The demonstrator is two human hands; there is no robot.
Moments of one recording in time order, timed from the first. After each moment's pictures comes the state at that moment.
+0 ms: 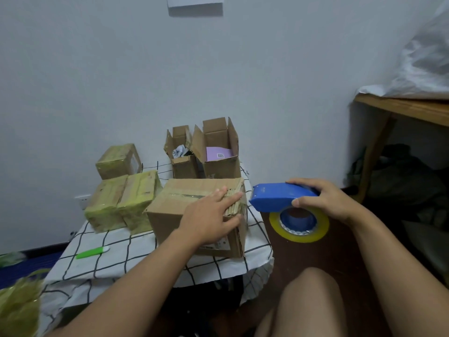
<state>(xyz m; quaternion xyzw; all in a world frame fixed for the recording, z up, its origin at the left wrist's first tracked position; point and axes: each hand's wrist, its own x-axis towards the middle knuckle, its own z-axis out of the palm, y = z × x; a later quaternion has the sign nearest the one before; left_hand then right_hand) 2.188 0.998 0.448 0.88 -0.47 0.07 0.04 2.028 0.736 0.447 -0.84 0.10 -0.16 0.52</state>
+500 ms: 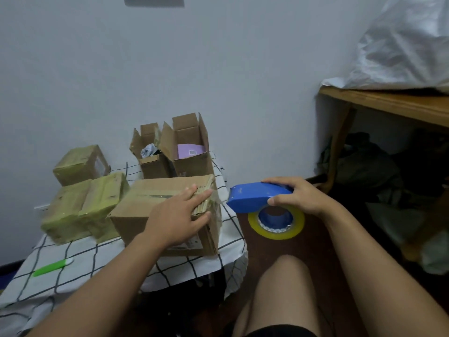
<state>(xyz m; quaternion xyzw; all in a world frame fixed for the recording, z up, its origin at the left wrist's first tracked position) 2.190 0.998 0.446 0.88 -0.48 0.08 0.04 2.012 0.728 0.437 -0.85 0.12 -0.13 0.49</state>
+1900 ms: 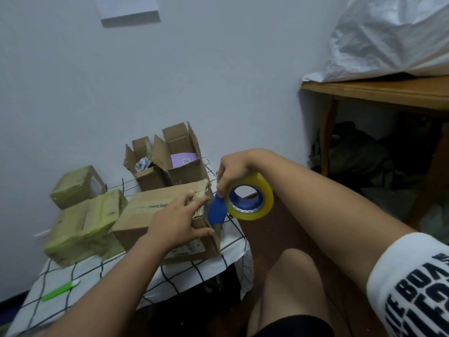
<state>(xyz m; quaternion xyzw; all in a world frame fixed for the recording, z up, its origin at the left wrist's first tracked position) 2.197 0.992 0.453 0.86 -0.50 0.06 -0.02 2.107 0.790 0.538 -0.98 0.13 0.09 0.15</state>
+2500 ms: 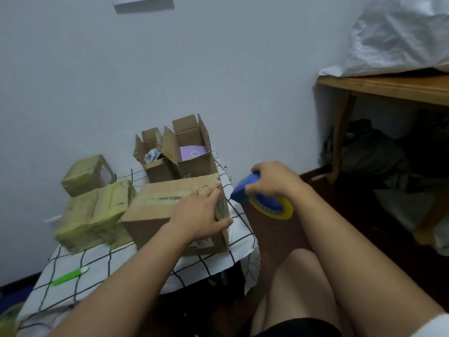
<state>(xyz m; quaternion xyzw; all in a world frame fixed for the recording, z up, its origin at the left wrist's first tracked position) 2.180 0.969 0.456 0.85 -0.51 0.03 -0.07 2.069 0.778 0.471 -0.93 0.29 -0.08 0.20</state>
